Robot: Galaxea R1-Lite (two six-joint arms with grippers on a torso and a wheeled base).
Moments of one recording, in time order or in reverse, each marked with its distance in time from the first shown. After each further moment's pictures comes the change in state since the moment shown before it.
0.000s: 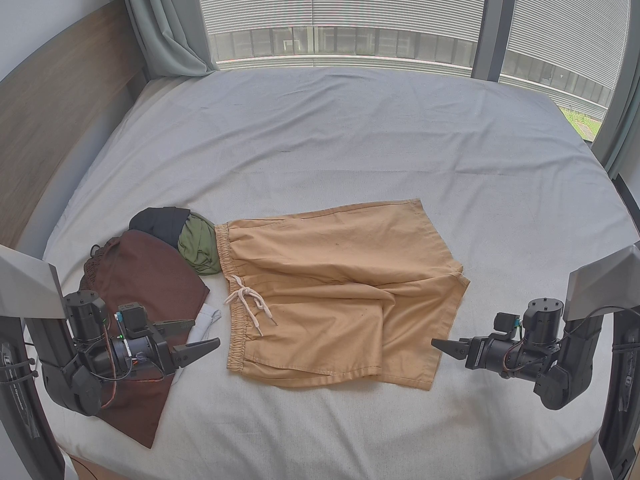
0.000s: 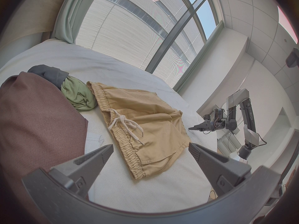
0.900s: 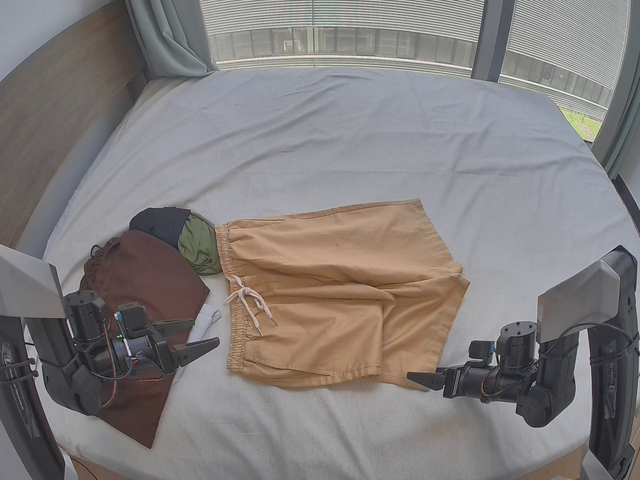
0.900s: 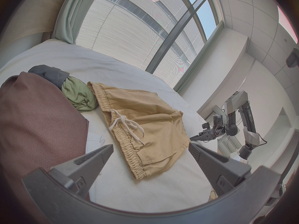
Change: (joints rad) left arm 0.003 0.004 -0.005 0.000 0.000 0.000; right arm 0.116 0.118 0.020 -0.010 -0.001 0.019
